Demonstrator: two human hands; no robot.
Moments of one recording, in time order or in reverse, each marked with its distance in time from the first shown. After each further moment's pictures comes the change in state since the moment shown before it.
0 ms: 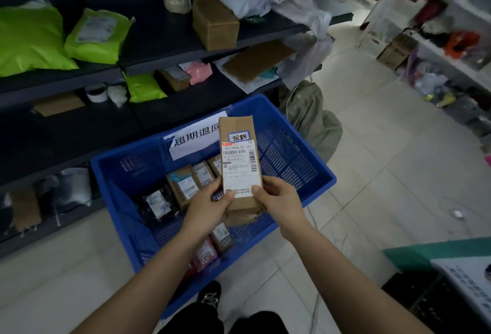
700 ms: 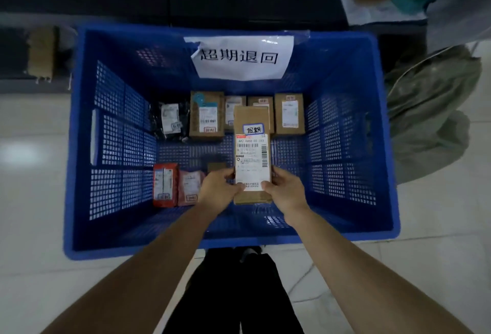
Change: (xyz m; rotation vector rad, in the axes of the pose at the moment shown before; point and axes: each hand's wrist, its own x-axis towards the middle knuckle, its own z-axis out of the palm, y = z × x) left_hand 0.190 -0.156 0.140 -0.013 0.310 -0.492; right_hand 0.266 0.157 -0.028 -0.393 -0.450 0.229
